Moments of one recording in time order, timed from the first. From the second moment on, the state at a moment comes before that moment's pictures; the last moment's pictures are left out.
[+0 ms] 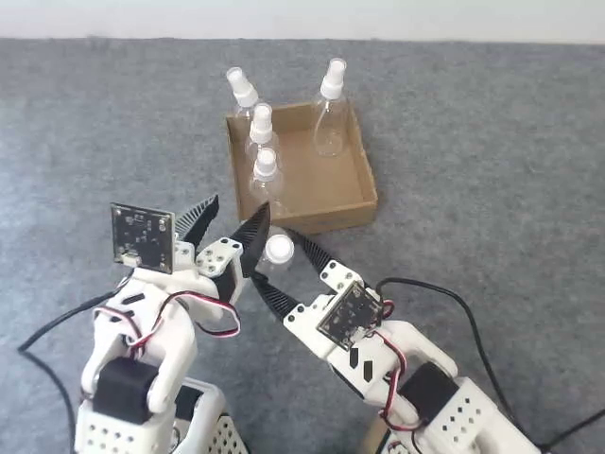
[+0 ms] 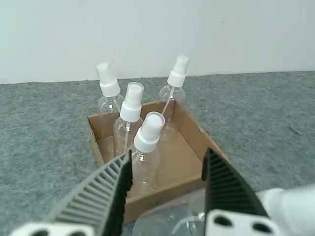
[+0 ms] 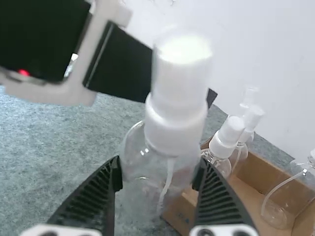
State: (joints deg) left arm 9.4 -83.8 61.7 57.5 10.9; right arm -50.4 -85.7 85.5 17.8 11.7
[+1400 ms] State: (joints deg) left arm -25.2 -83.2 76.2 48.9 15.1; right arm -29.9 -68.9 64.0 25.4 11.8
